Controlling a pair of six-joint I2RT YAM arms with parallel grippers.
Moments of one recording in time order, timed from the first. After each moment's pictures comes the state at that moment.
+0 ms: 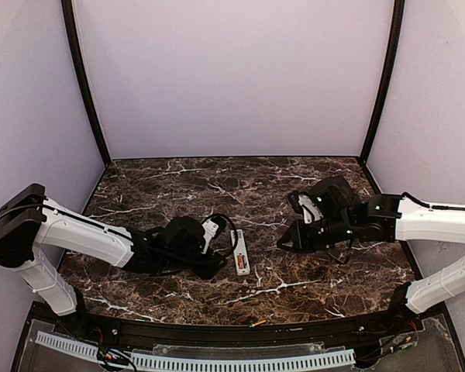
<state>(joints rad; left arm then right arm) -1.09 1.61 0.77 0.09 -0.18 -0.33 0.95 1.20 0.83 -0.43 -0.10 0.75</state>
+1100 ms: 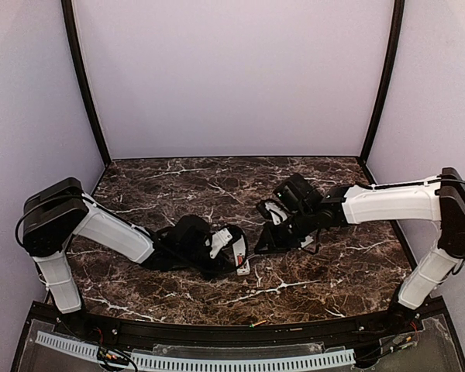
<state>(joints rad) -0.97 1.82 0.78 0.30 0.13 0.01 0.89 1.61 1.03 -0.40 -0.34 0.61</state>
